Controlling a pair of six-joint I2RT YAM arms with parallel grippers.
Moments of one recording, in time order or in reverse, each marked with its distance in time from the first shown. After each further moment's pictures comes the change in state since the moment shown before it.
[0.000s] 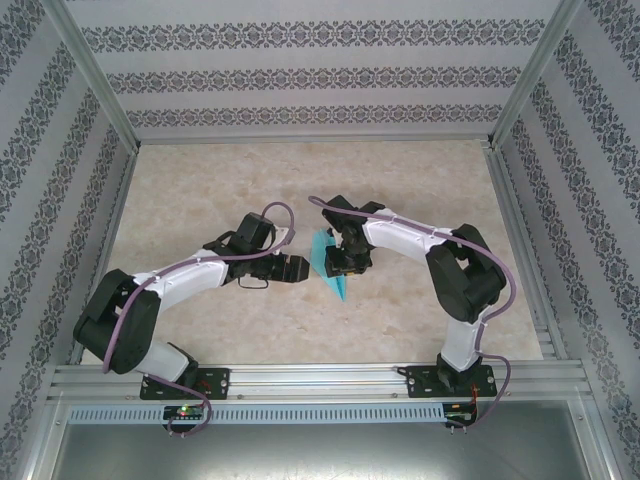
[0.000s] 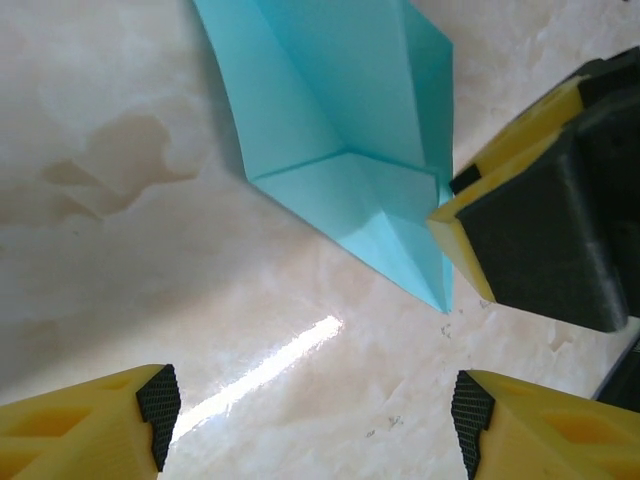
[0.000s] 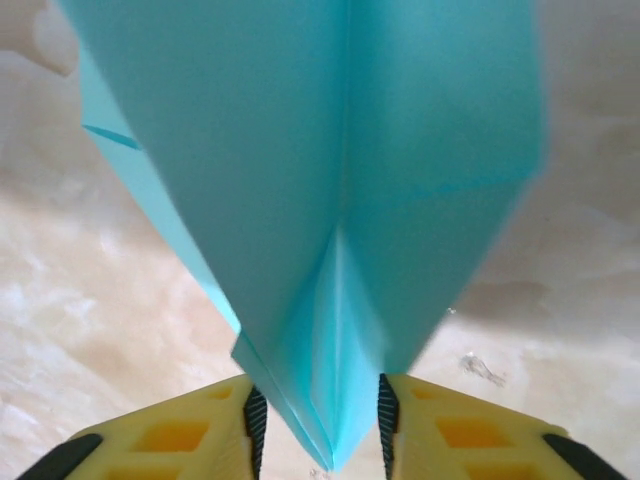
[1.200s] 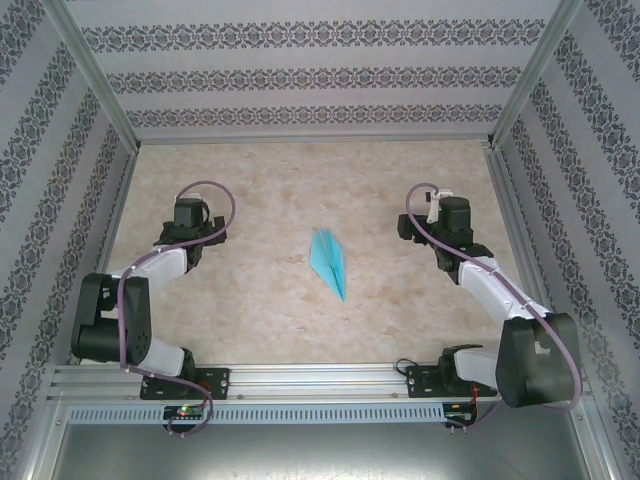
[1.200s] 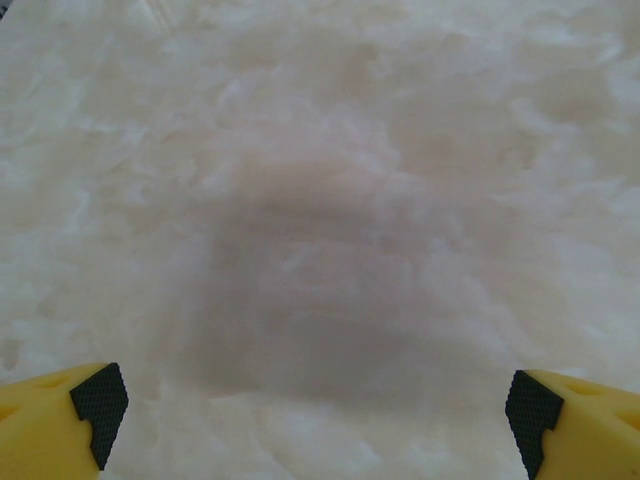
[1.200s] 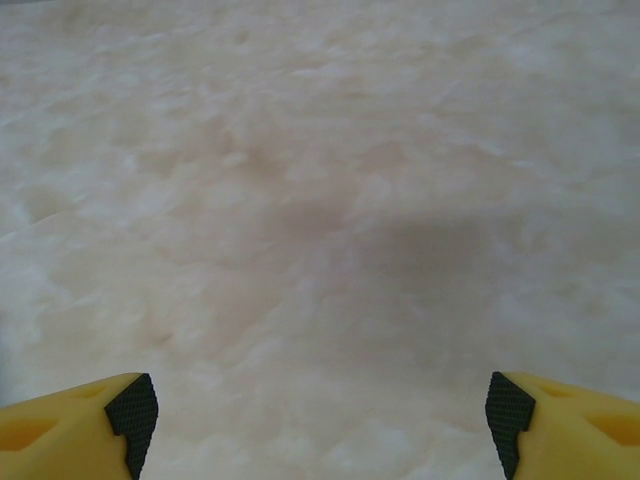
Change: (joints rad) left arm 0.488 0.010 -0.111 0.314 -0.680 0.290; right arm -0.564 -0.600 -0.628 0.842 0.175 -0.328
